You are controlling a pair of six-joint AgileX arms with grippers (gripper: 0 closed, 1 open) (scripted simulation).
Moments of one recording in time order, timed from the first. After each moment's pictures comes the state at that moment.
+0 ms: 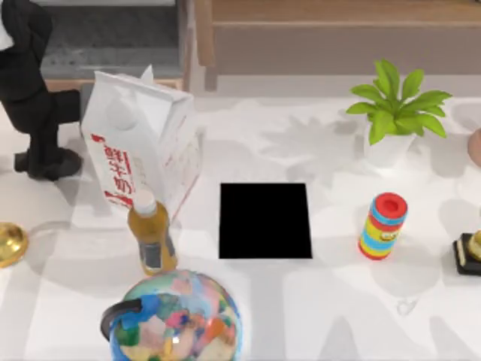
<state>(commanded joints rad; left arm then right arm) -0.02 2.39 1.83 -1.01 0.01 1.40 0.00 0.00 0.00 0.00 0.00 0.00</state>
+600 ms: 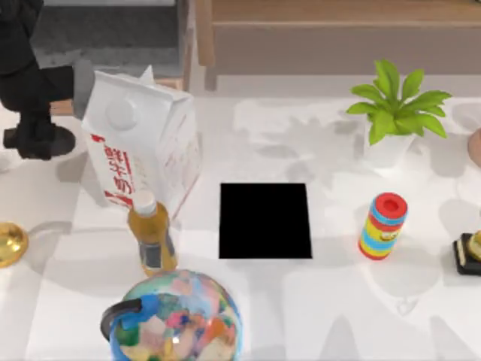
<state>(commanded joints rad) -0.04 2.27 1.88 -1.17 0.01 1.38 0.00 0.00 0.00 0.00 0.00 0.00</state>
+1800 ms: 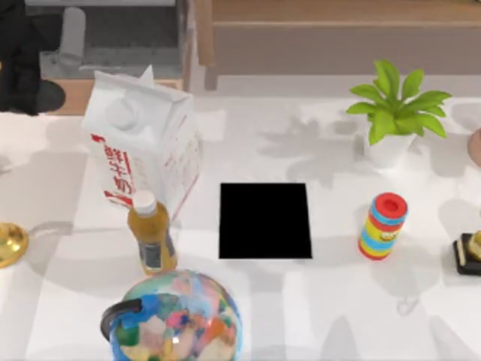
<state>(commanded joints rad) -0.05 2.26 2.15 -1.40 0.01 1.45 0.00 0.00 0.00 0.00 0.00 0.00</state>
